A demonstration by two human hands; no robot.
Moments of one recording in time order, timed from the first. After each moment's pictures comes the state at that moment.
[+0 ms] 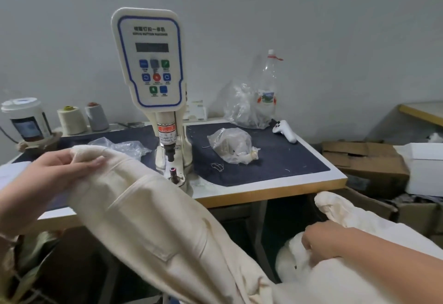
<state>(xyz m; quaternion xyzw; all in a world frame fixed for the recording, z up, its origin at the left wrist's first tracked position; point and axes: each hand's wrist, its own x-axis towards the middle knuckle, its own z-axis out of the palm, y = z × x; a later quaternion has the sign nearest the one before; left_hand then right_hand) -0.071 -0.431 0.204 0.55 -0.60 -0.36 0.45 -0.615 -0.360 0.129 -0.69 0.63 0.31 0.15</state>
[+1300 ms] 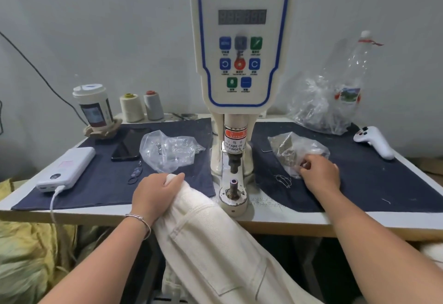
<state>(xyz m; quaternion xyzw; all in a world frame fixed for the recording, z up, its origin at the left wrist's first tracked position) -0.137 -0.500 0.125 0.72 -0.58 -0.10 0.36 -0.491 -0.579 0.134 -0.60 0.75 -0.28 0.03</state>
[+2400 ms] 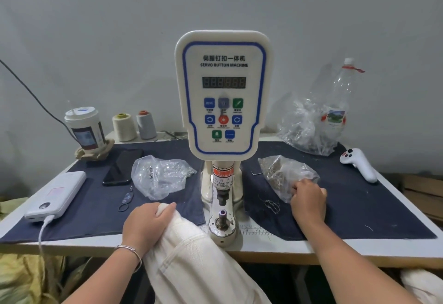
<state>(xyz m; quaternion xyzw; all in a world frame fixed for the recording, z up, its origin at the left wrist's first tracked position) -0.137 -0.502 0.125 0.75 -0.57 -0.11 0.32 -0.488 -0.578 0.134 -0.61 0.77 -0.20 -0.08</state>
